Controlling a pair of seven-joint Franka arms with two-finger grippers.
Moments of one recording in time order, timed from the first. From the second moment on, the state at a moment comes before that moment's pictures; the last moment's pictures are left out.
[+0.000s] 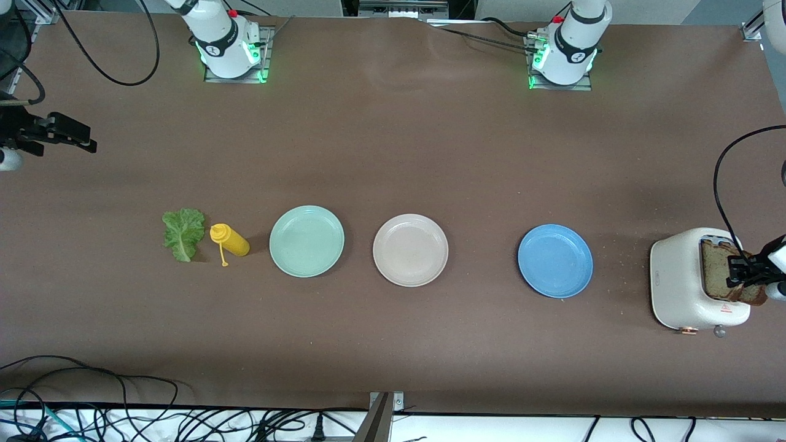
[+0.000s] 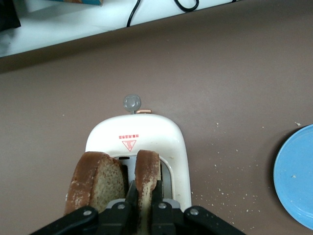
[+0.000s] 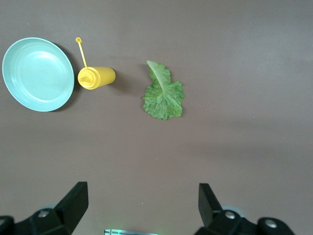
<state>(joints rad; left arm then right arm) 0.29 0.53 -0.03 -1.44 0.01 2.14 0.46 -0.05 0.07 -0.02 -1.58 0.00 1.53 -0.15</state>
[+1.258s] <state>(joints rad) -0.05 0.56 -0.31 -1.25 -0.06 1.90 -0.75 -0.02 0.09 -0.01 -1.58 0.00 1.58 -0.15</state>
